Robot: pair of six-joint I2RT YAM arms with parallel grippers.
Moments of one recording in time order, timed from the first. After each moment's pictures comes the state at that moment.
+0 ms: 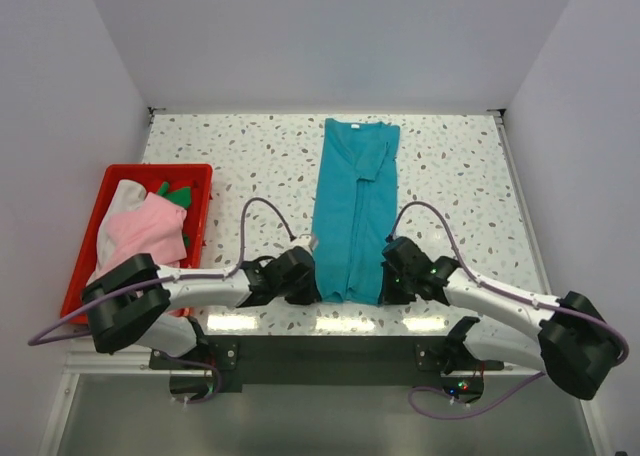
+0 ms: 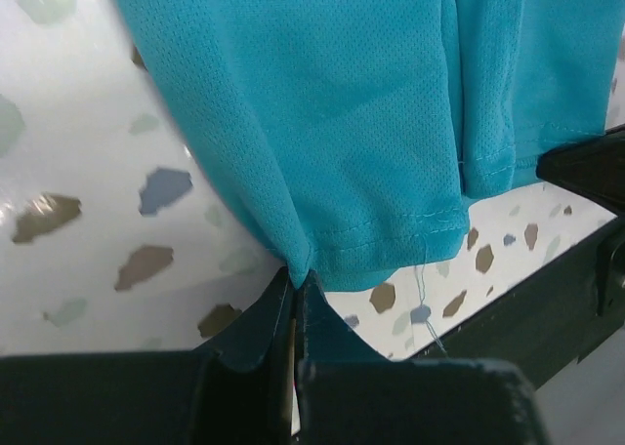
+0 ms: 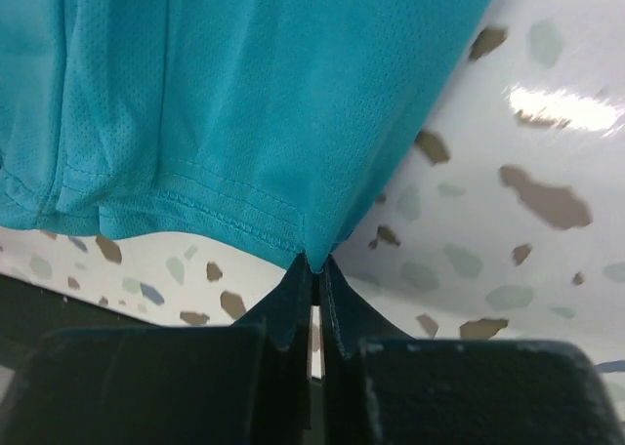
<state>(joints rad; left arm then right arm) -1.02 1.42 0.55 -0.04 -0.03 -0.91 0.74 1.12 0.48 -0.48 -0.01 0.76</state>
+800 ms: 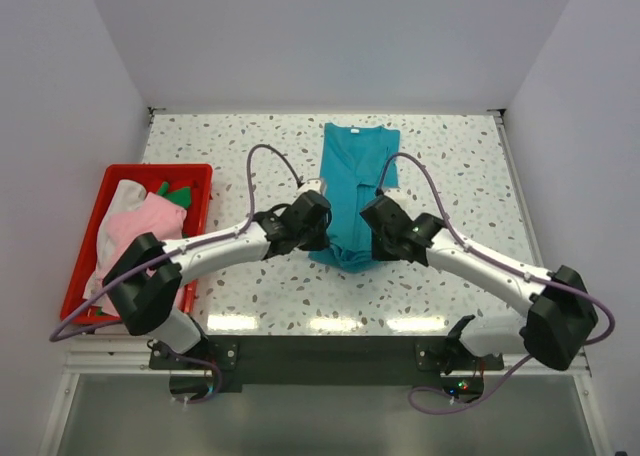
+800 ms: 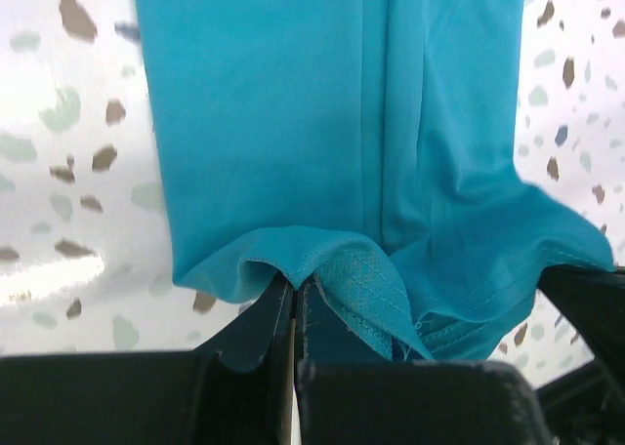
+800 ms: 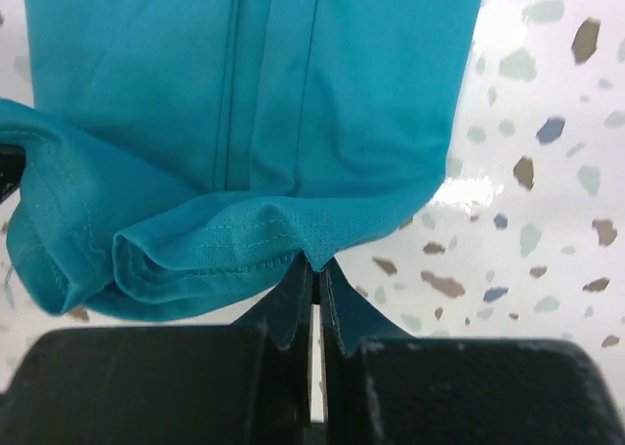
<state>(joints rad) -0.88 1.54 0.98 -0.31 -0.17 -0.78 0.79 1.27 0.91 -0.72 0.33 0.69</state>
